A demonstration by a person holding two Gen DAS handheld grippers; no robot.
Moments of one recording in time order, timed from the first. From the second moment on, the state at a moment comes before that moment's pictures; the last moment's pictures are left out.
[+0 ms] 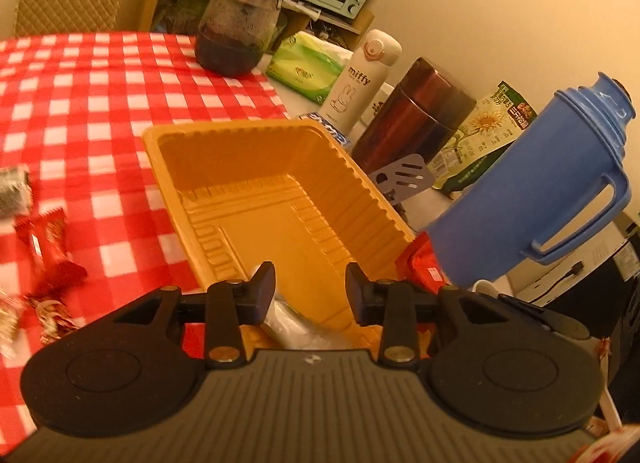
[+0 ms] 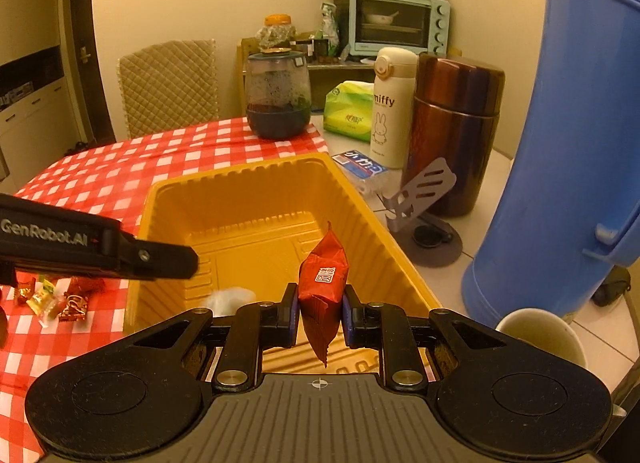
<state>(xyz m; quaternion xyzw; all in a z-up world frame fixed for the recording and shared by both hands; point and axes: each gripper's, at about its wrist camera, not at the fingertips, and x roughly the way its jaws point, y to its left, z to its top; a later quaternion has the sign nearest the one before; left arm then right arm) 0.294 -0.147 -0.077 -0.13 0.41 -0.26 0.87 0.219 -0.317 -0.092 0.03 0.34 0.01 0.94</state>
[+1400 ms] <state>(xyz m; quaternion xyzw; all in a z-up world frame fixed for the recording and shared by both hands) 0.216 0.046 -0.048 -0.04 0.35 -0.10 0.93 0.203 -0.179 -0.038 0.03 0.32 0.11 0.94</state>
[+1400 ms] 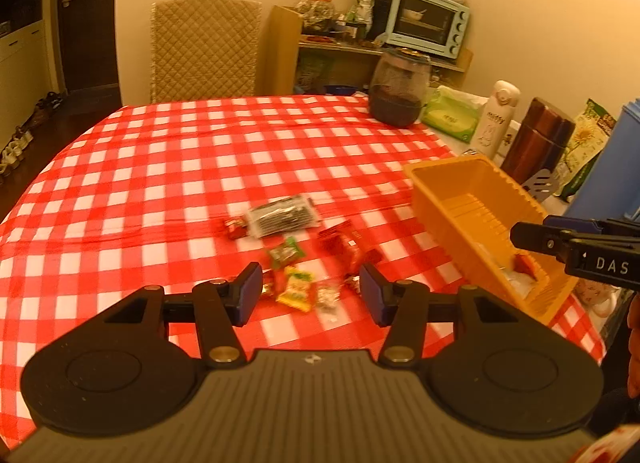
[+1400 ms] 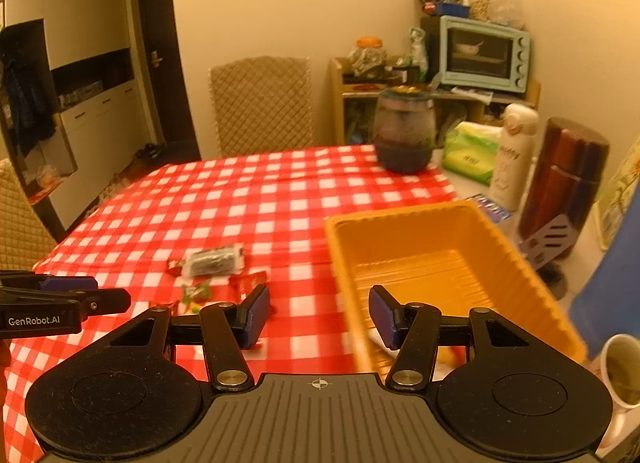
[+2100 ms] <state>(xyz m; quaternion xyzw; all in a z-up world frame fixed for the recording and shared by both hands) 0.240 0.080 -0.116 -0.02 0.40 -0.07 0.91 0.241 -0.138 -0.128 0.04 0.39 0.16 0.91</state>
